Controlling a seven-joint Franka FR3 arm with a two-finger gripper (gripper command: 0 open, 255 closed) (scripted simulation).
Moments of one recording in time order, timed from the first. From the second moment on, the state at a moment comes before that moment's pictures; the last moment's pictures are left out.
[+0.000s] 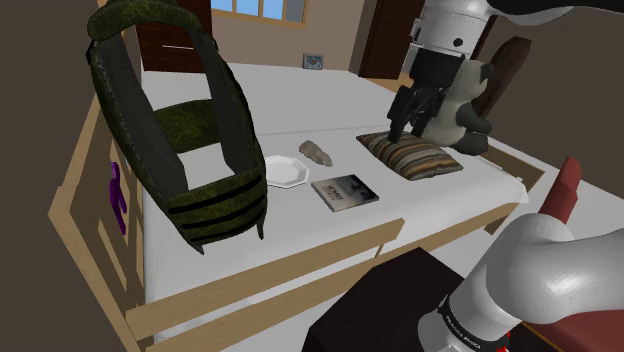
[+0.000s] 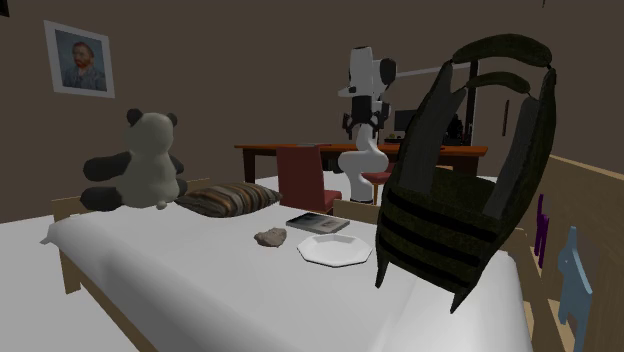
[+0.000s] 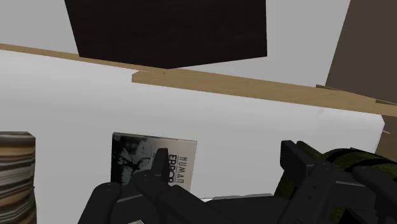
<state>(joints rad) -0.01 -0.82 0.07 -2.33 0.09 1.50 0.11</state>
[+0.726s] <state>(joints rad) -0.04 -0.55 0.03 -2.29 0.01 1.71 0.03</state>
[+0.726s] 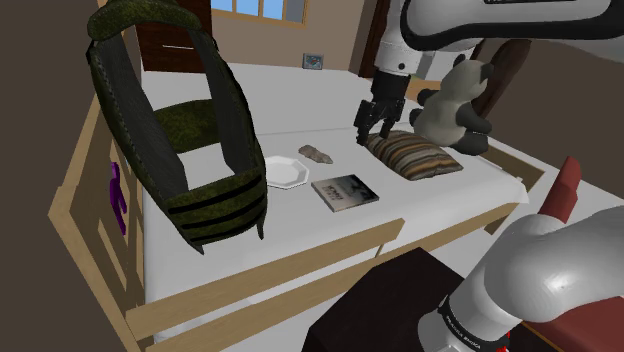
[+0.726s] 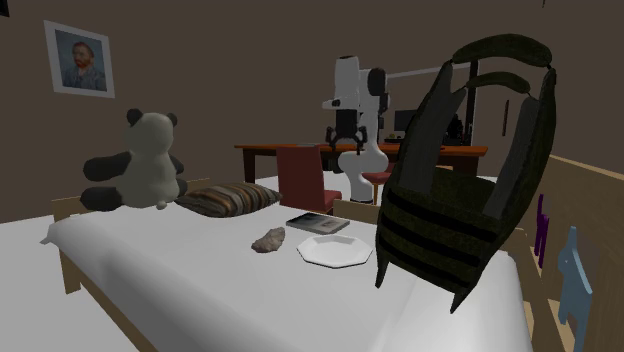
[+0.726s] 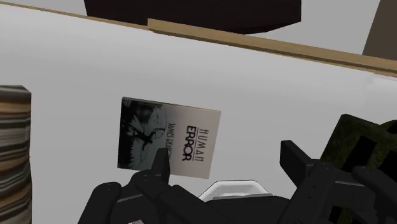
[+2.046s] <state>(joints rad) -0.11 0.19 -0.03 -1.86 -0.10 1.99 -0.08</state>
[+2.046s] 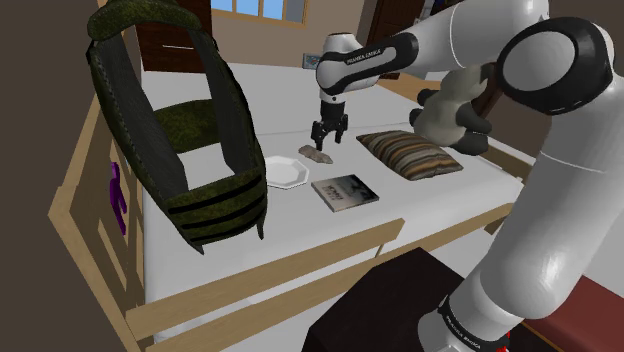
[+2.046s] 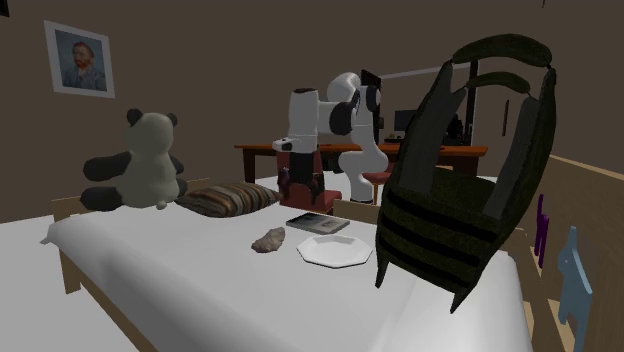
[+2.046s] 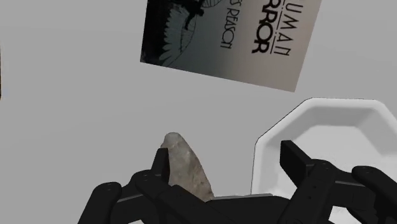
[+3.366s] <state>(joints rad) -0.14 0.55 -0.05 -1.57 -0.12 2.05 -0.11</state>
